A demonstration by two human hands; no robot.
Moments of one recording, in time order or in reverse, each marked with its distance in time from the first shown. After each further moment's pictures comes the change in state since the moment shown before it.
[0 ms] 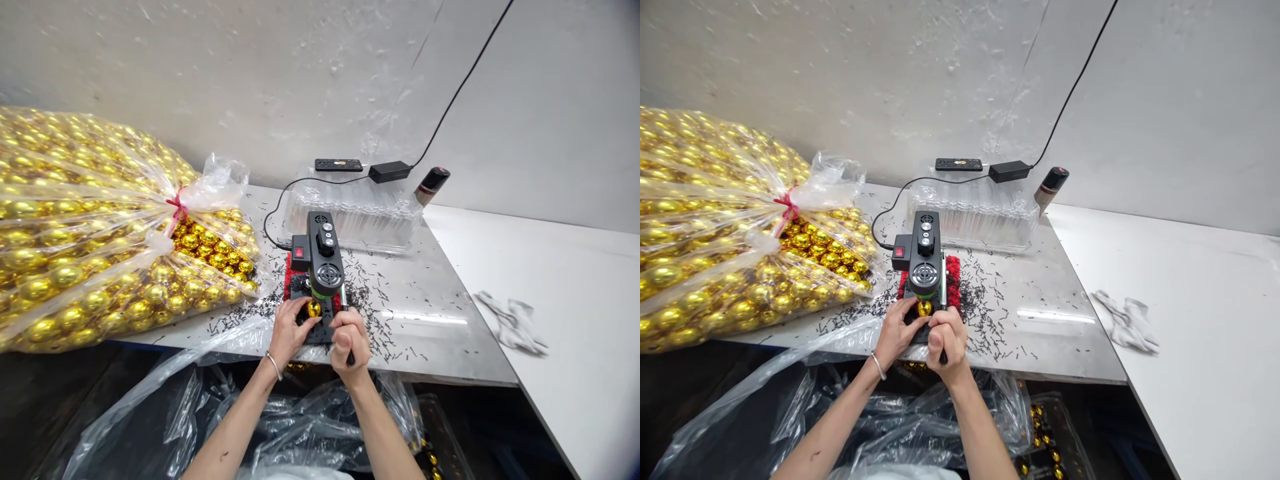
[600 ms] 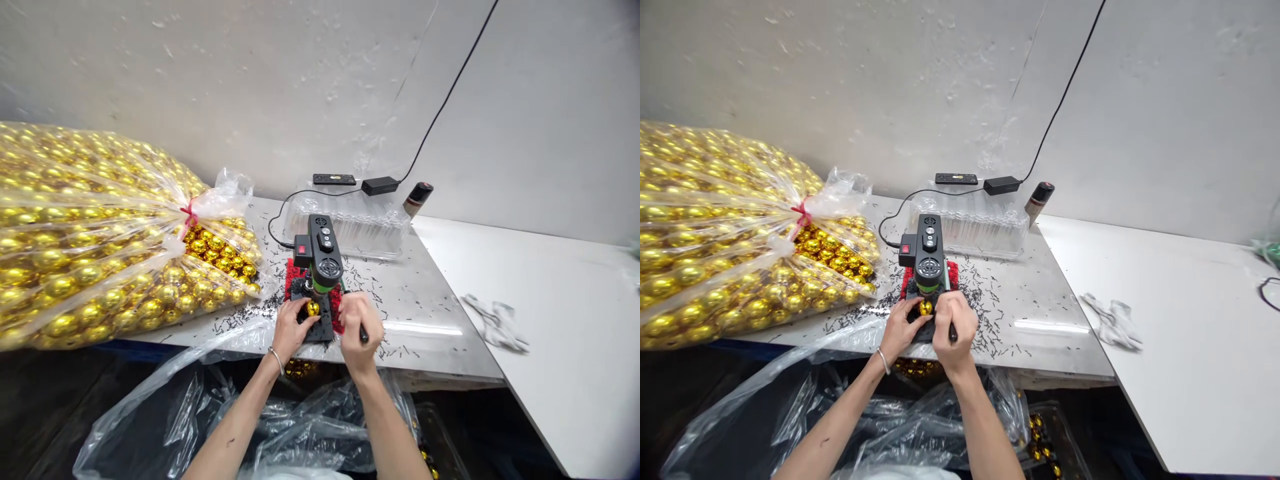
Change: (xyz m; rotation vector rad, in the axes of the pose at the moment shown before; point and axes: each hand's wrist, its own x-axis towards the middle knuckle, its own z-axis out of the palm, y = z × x) left_hand 0.006 0.002 0.000 -0.025 0.039 -0.012; right_hand 0.046 -0.027 -0.008 0.069 0.066 0.161
